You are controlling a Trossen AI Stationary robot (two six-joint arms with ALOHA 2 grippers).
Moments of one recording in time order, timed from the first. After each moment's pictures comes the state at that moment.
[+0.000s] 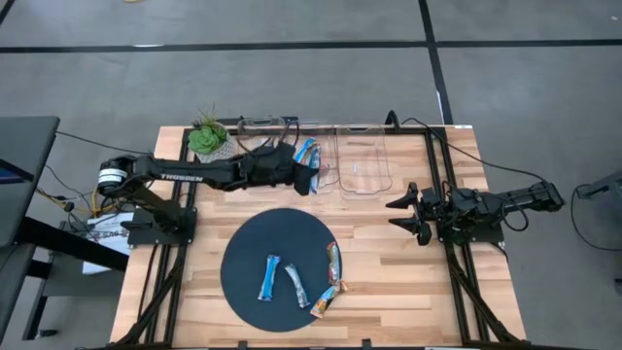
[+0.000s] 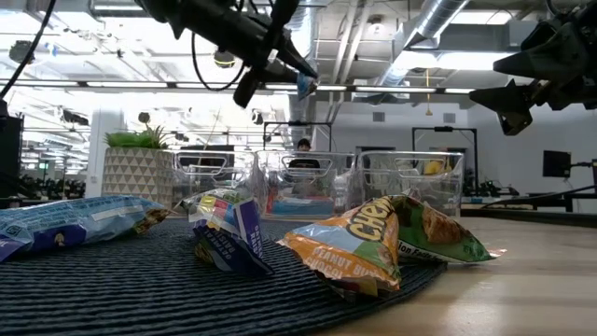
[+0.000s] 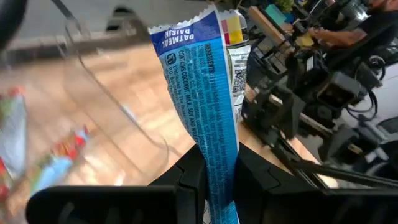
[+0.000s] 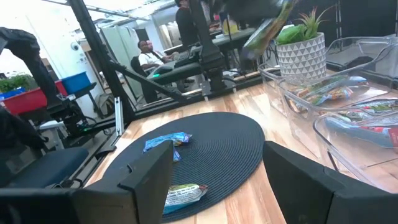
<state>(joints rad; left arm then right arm) 0.17 1.47 0.99 0.15 -0.13 -0.72 0.18 0.08 0.01 0.04 0.13 0.27</state>
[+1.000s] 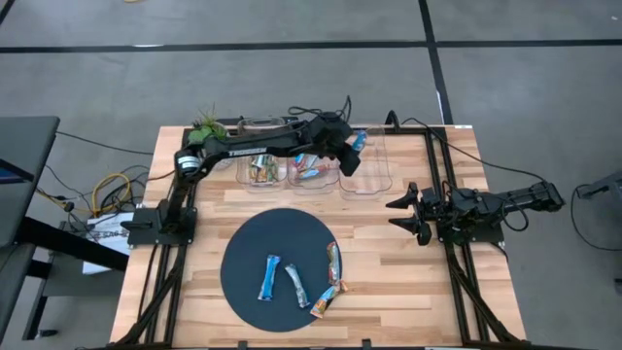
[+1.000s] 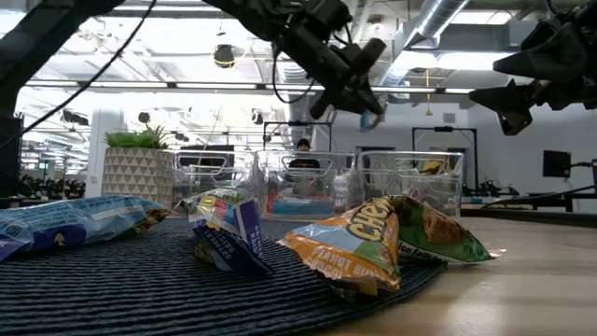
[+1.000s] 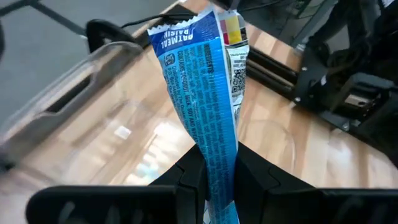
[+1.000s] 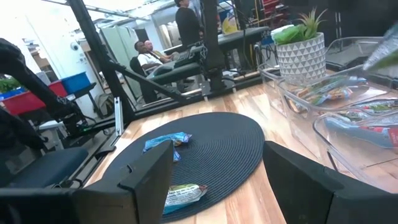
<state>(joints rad) 0.31 2.09 1.83 -0.30 0.05 -0.29 0.18 0.08 0.01 0.04 0.13 0.27</state>
